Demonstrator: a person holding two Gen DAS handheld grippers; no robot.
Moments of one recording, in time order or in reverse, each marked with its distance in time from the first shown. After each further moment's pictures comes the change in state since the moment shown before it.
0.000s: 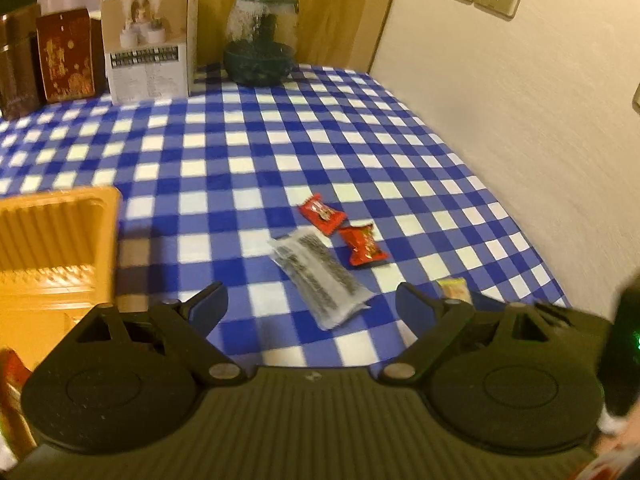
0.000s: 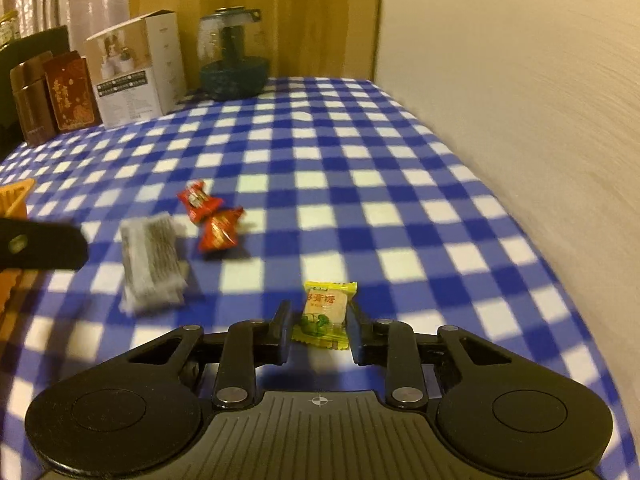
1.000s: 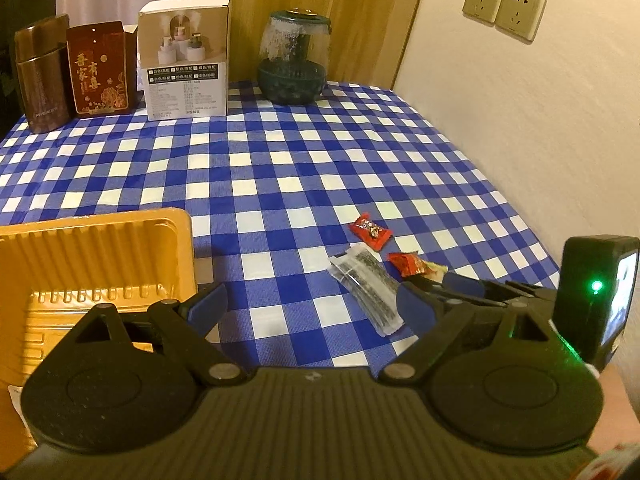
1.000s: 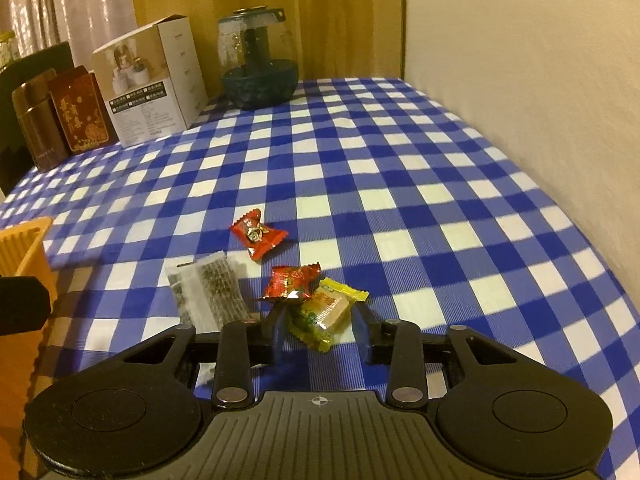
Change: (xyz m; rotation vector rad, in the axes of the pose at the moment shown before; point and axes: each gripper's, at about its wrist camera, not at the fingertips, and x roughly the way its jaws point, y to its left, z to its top) left arm -0.030 0.044 0.012 0.013 -0.033 0.033; right arm 0.039 0.060 0.031 0.039 -0.015 0.064
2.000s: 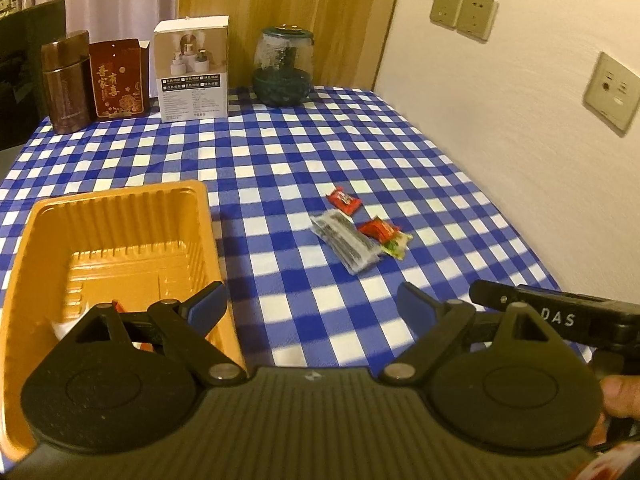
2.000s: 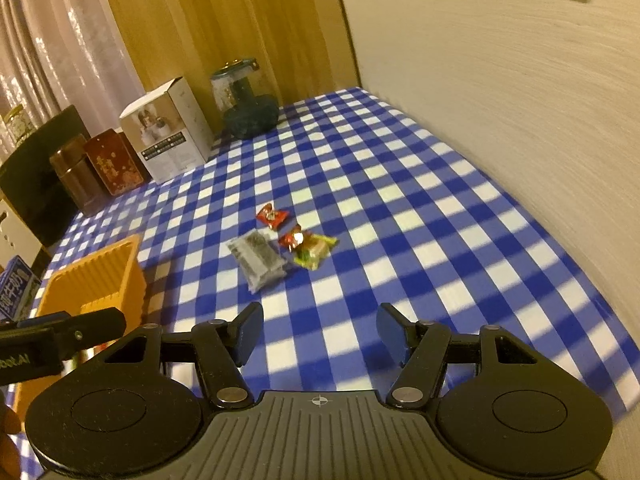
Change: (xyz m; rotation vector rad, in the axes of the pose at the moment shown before) left arm -0.083 -0.015 -0.038 0.029 -0.017 -0.005; right arm -0.154 -0.024 -0.027 0.202 -0.001 0.070
